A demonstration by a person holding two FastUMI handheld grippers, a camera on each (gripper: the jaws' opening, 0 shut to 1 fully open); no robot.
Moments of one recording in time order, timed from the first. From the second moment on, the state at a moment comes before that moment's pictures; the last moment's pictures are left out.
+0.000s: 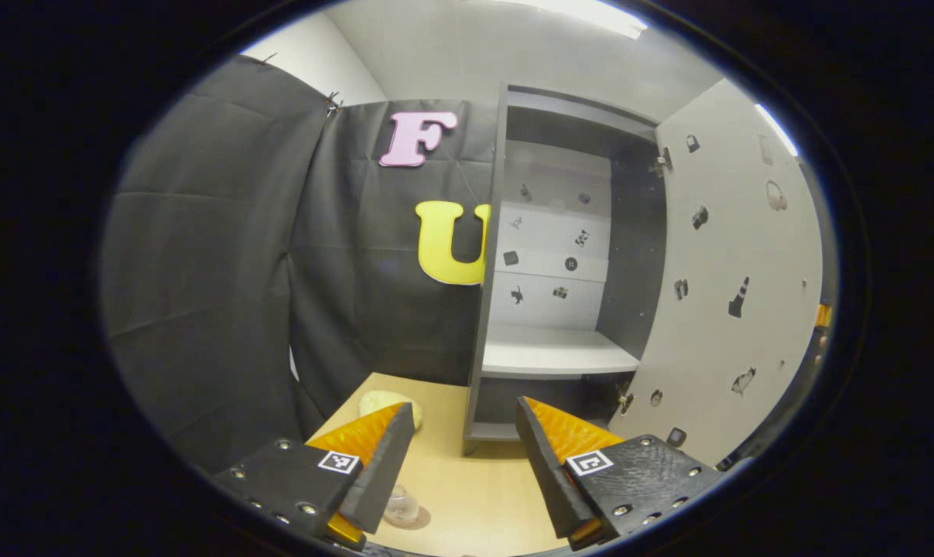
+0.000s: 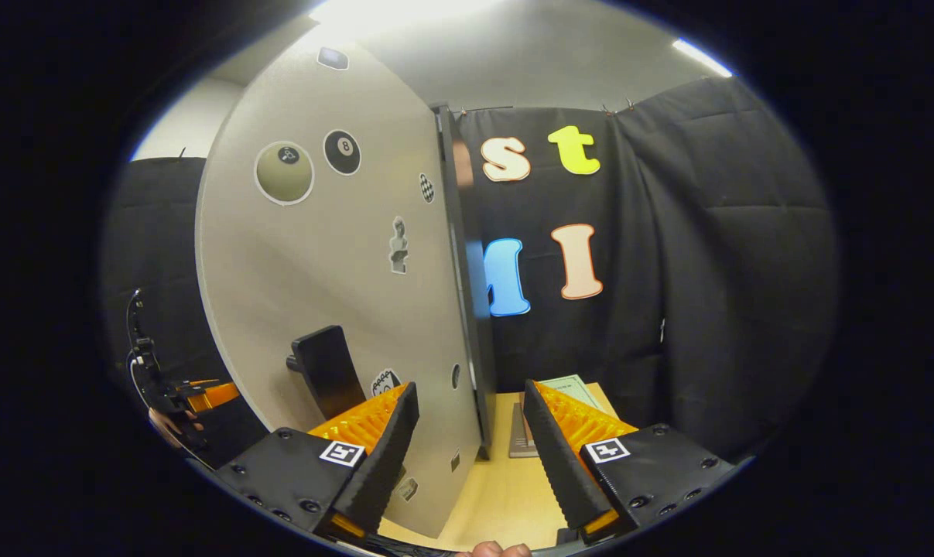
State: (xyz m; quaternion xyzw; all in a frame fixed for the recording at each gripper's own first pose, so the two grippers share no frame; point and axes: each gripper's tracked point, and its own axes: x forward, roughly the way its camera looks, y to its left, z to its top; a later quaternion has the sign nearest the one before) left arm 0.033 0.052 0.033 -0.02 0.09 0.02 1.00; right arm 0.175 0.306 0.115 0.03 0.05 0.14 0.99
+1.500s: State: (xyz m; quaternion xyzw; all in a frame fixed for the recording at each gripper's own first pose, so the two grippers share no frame) left arm 0.053 0.163 0.022 -0.04 0.08 0.02 1.00; right arm 0.205 0.433 0.102 0.07 0.06 0.18 0.98
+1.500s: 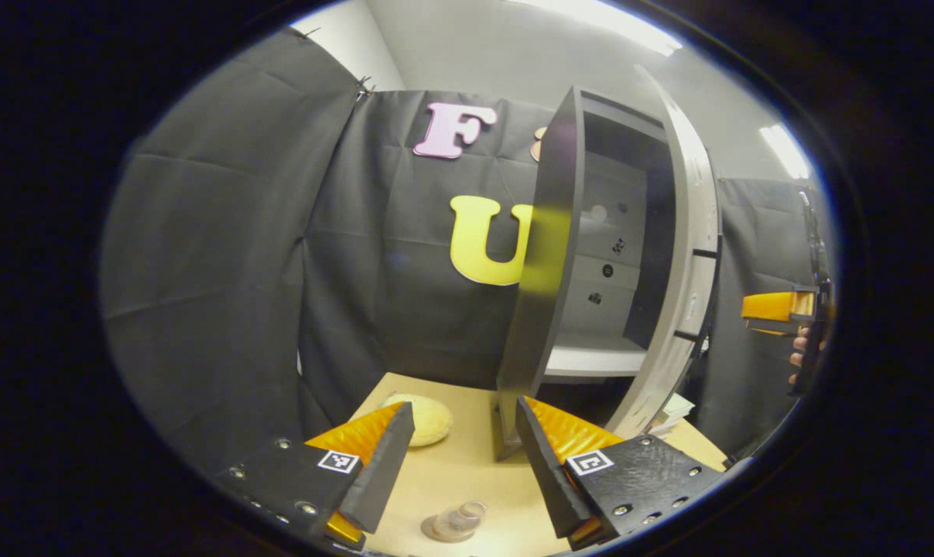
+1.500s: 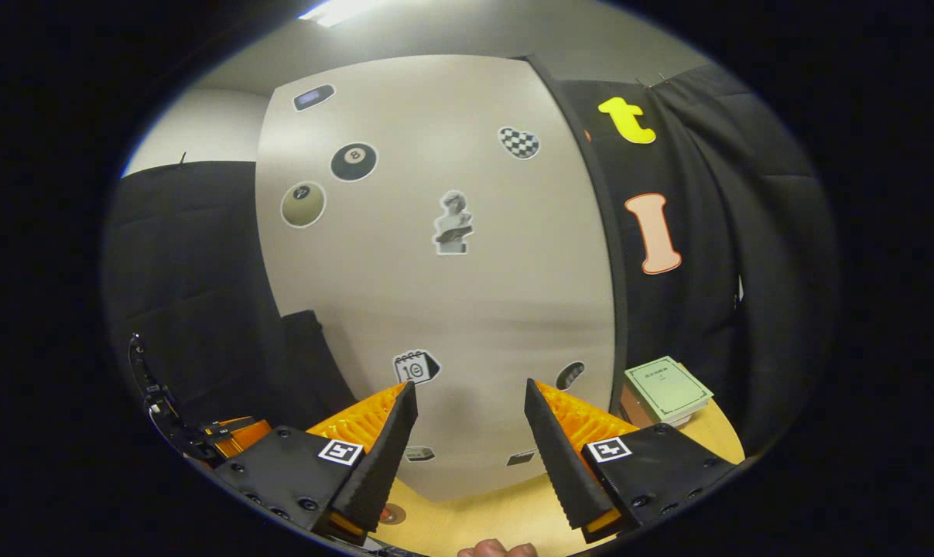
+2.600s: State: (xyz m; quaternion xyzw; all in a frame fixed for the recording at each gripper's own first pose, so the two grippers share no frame) left arm 0.057 0.017 0.102 0.00 0.03 -0.02 1.00; right arm 0.179 0.306 0.088 0.04 0.09 0.16 0.98
